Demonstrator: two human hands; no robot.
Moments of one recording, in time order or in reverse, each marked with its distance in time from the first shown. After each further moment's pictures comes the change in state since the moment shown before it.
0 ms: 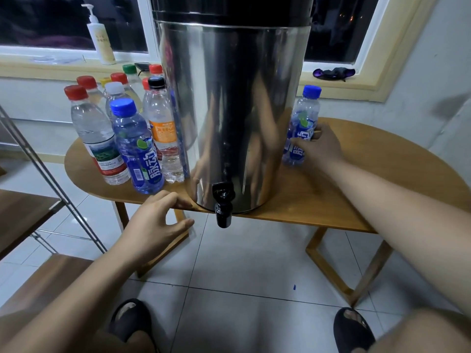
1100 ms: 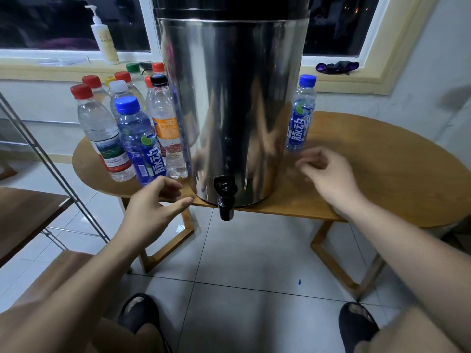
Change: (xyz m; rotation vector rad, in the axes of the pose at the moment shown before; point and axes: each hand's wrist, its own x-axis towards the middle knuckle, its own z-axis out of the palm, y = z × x) left_hand 0.006 0.005 -0.006 -0.153 0.170 -0.163; right_hand -0.103 0.003 -0.013 0.164 -0.090 -0.033
